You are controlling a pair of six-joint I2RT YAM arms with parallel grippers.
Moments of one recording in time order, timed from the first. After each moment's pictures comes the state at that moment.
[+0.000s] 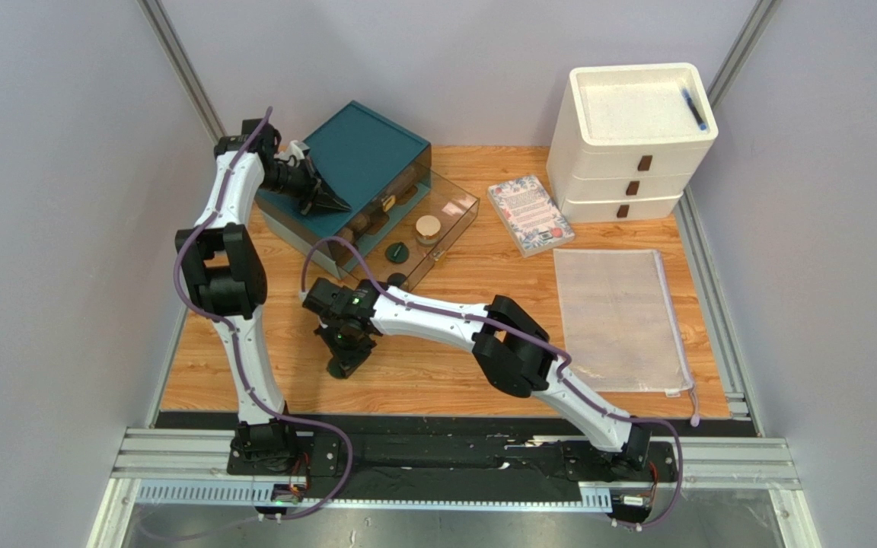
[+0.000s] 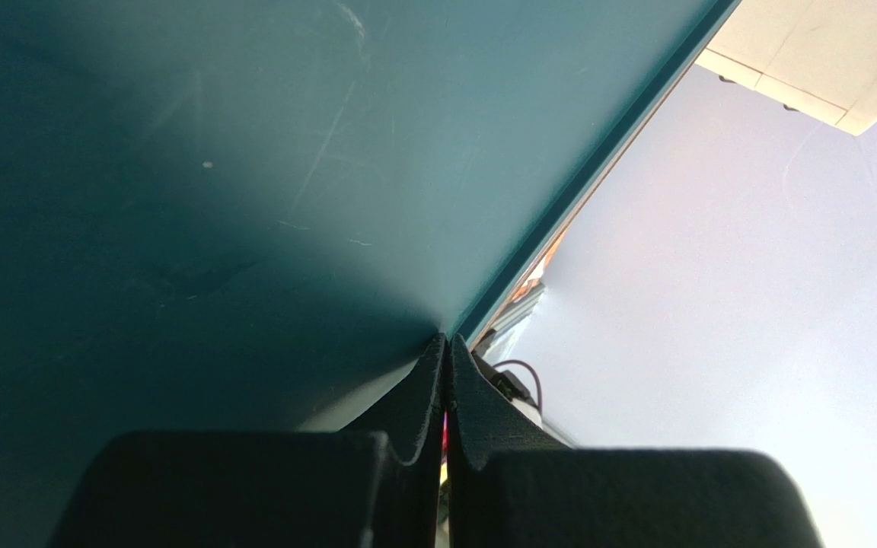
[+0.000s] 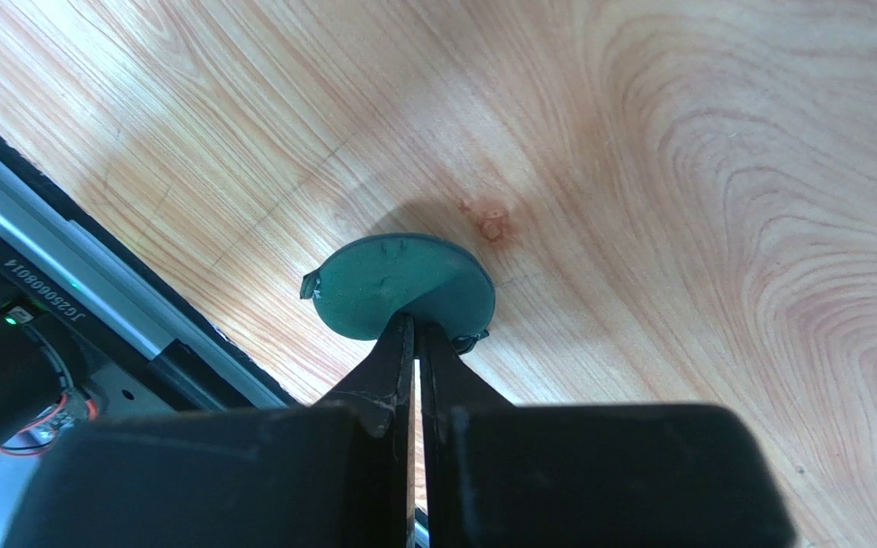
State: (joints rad) left arm 0.10 2.19 2.04 -1.14 0.83 -0.48; right arm 1.16 2.47 2.16 -0.86 -0.14 0.45
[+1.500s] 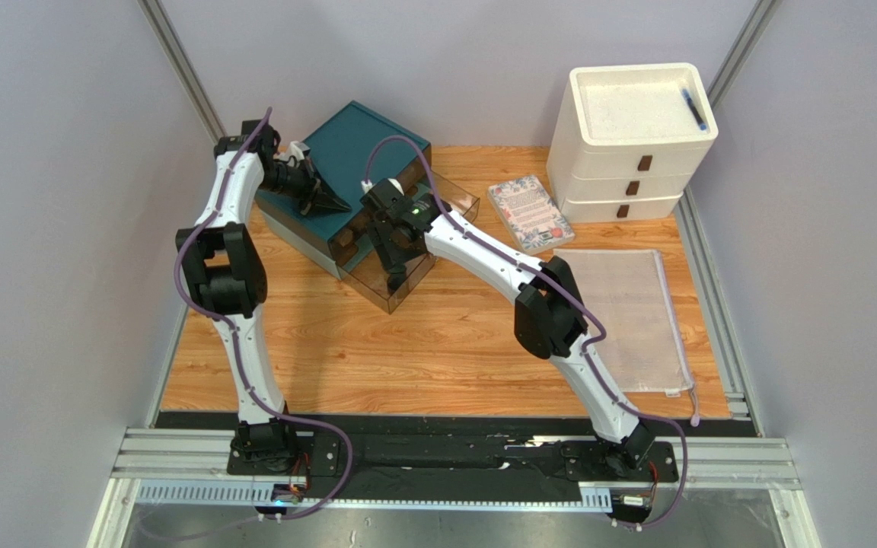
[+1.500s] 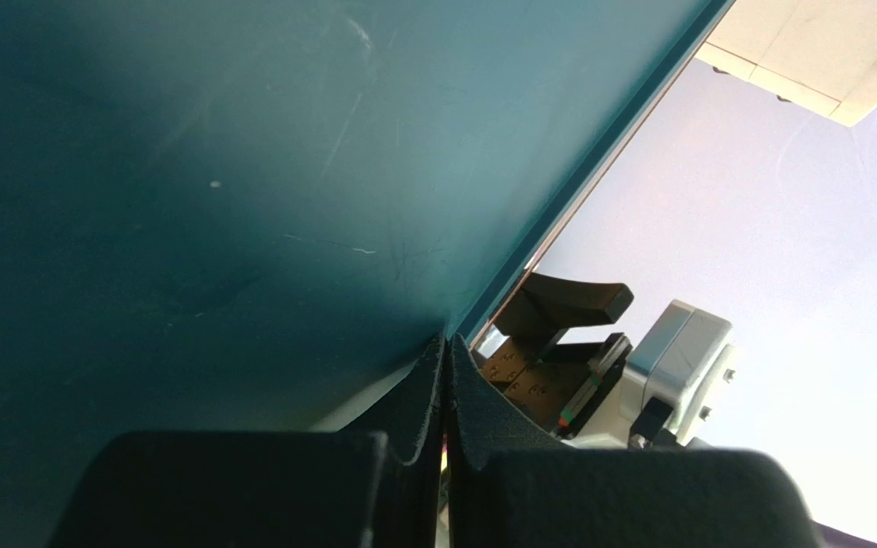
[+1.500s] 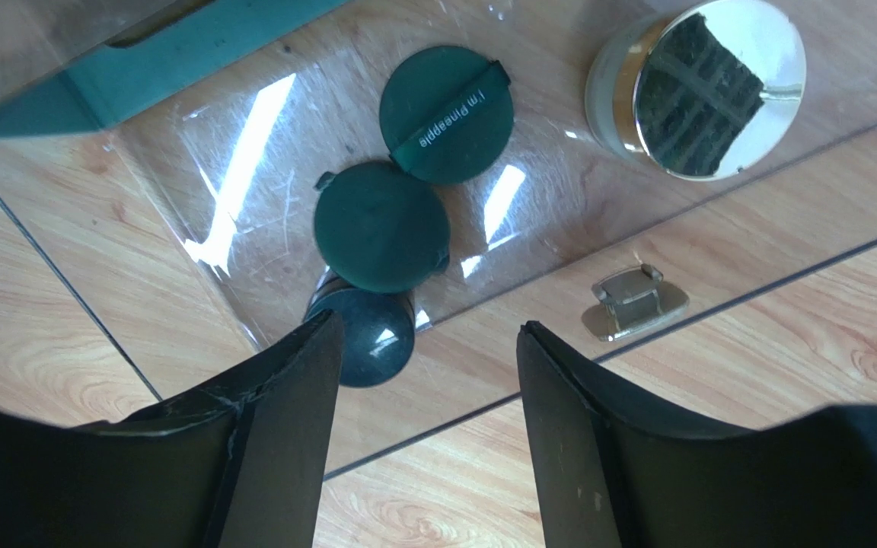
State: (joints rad) left arm 0.11 2.21 2.05 -1.15 0.85 -0.47; right arm 0.85 2.39 2.30 -0.92 0.23 0.30
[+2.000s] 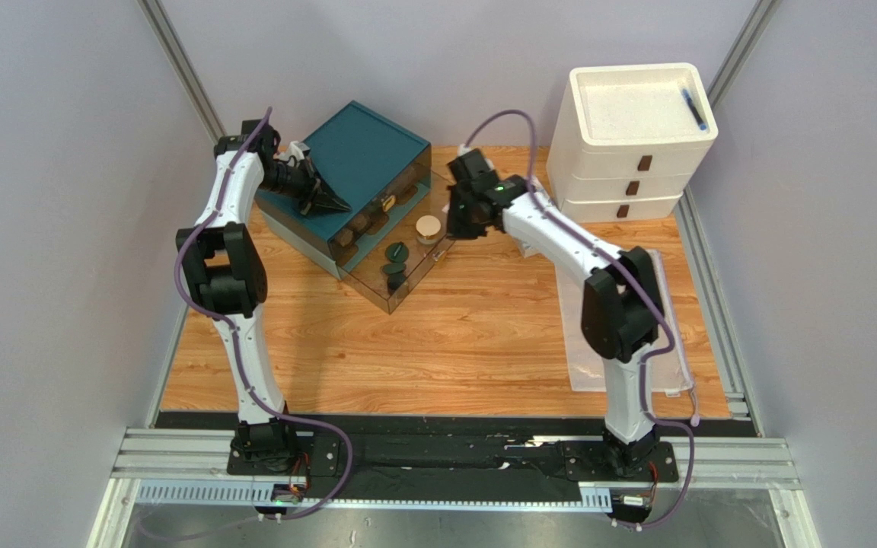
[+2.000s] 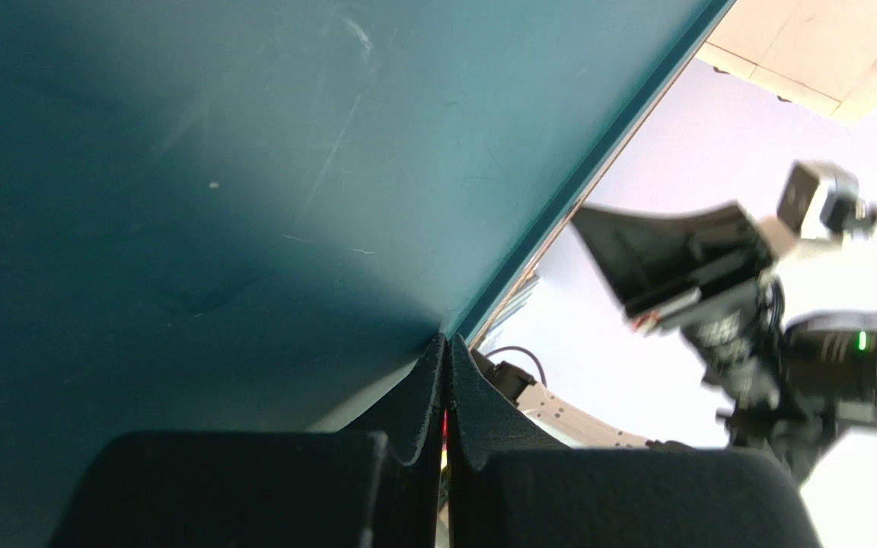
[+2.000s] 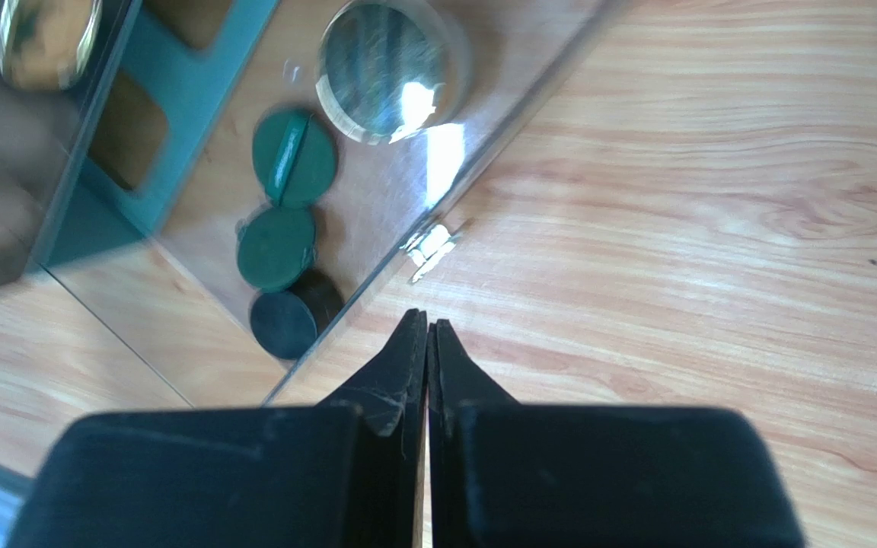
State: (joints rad) left arm 0.11 2.21 2.06 -1.15 0.85 -0.47; right arm 0.55 1.99 1.75 -0.64 -0.03 0.65
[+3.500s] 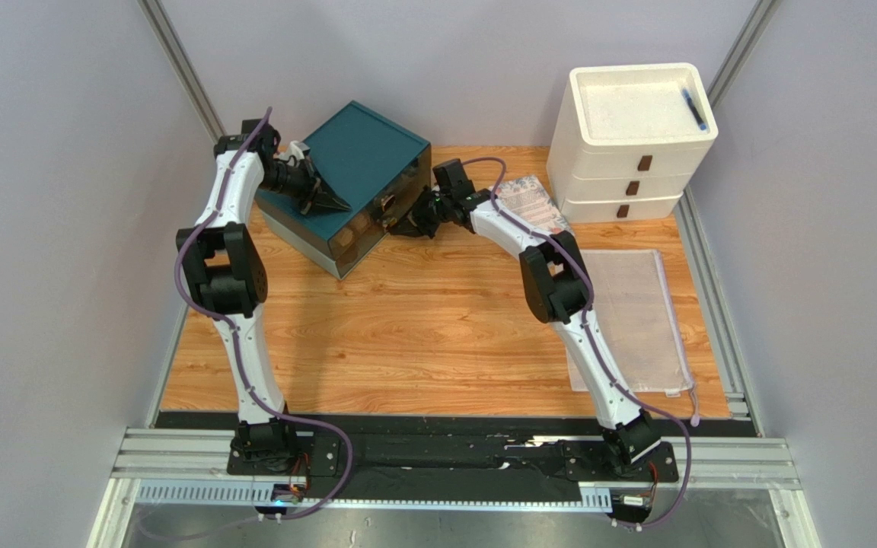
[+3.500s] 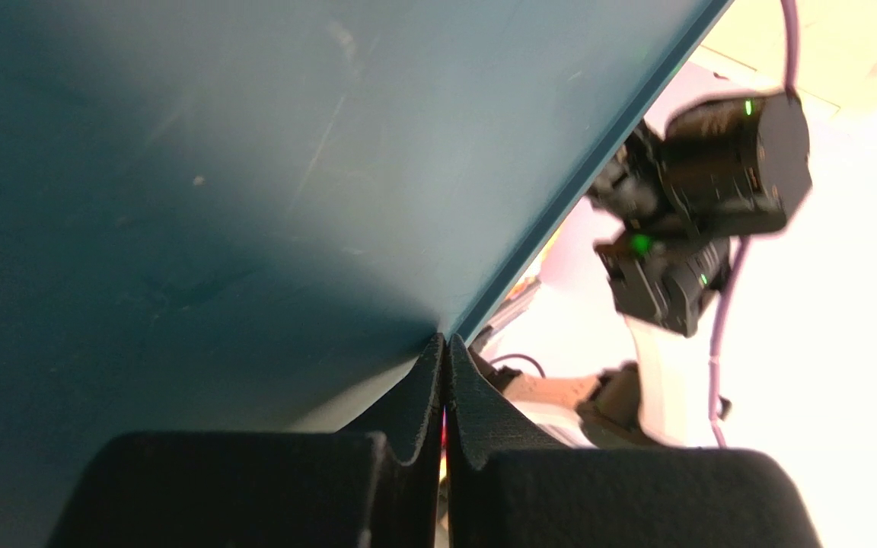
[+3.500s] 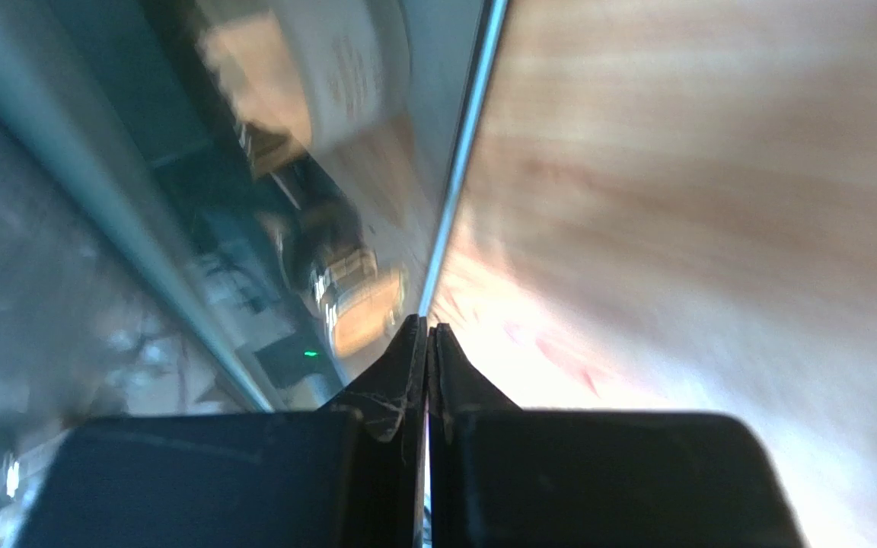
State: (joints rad) left arm 0.11 2.20 2.06 -1.15 0.85 -0.48; right arm 0.54 2.62 2.22 -0.32 -0.51 1.19
